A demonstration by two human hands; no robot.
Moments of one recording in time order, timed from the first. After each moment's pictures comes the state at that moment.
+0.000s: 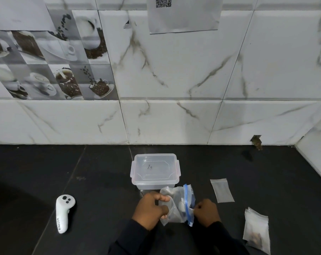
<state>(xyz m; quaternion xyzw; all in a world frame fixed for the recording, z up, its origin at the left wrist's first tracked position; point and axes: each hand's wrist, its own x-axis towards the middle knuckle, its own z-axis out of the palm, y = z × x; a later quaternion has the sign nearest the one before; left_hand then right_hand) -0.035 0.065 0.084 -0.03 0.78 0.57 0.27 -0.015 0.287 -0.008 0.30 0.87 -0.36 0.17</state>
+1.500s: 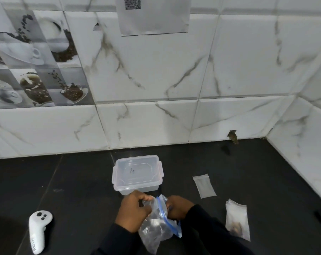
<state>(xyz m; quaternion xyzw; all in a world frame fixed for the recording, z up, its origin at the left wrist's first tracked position) -0.039 0.065 0.098 0.03 0.87 0.46 0.19 -0.043 0.269 0.019 0.02 0.90 -0.28 0.34</state>
